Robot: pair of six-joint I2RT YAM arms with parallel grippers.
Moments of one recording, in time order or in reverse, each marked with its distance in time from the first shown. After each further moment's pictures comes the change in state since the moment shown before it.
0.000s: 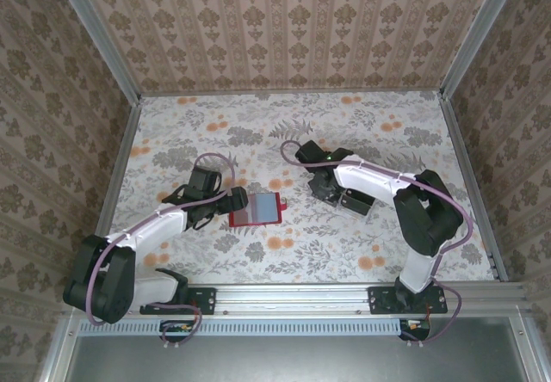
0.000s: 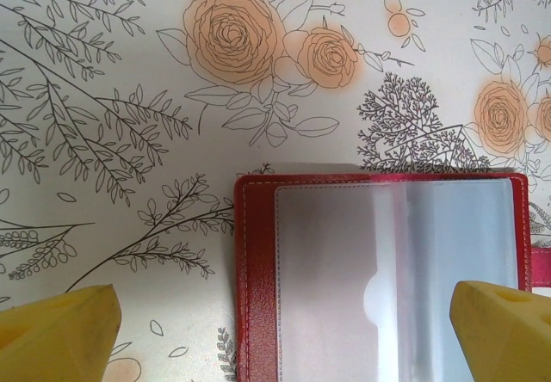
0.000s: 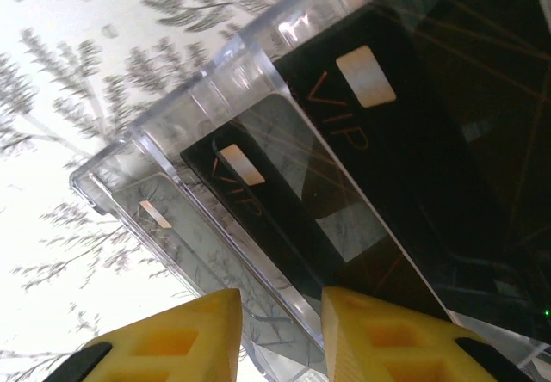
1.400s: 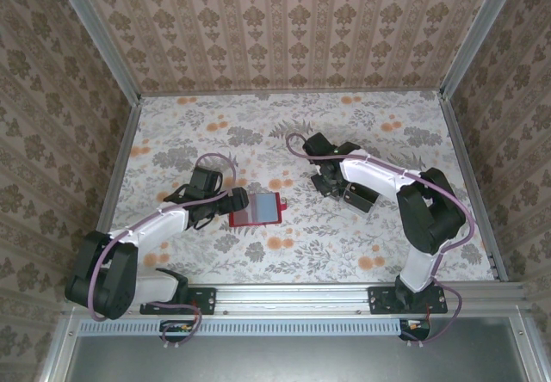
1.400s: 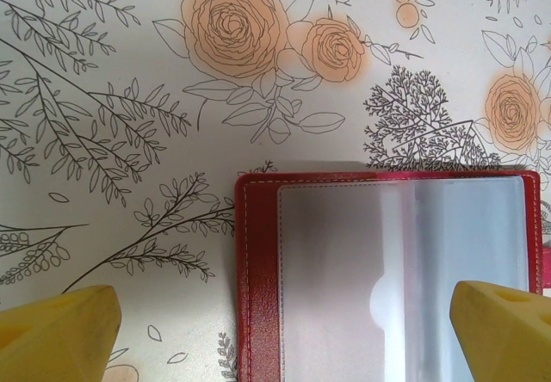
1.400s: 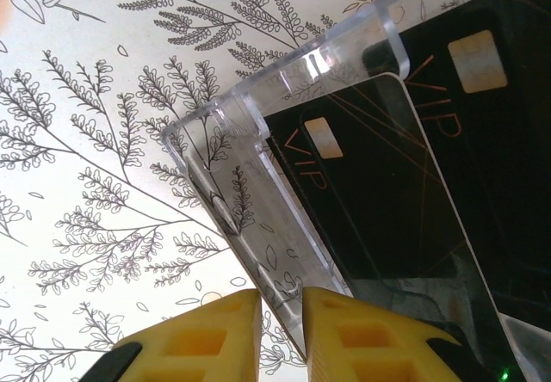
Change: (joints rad) left arm 0.000 0.028 0.002 0.010 0.006 0.003; right arm -0.052 0.000 0.019 0.006 -0.112 -0.074
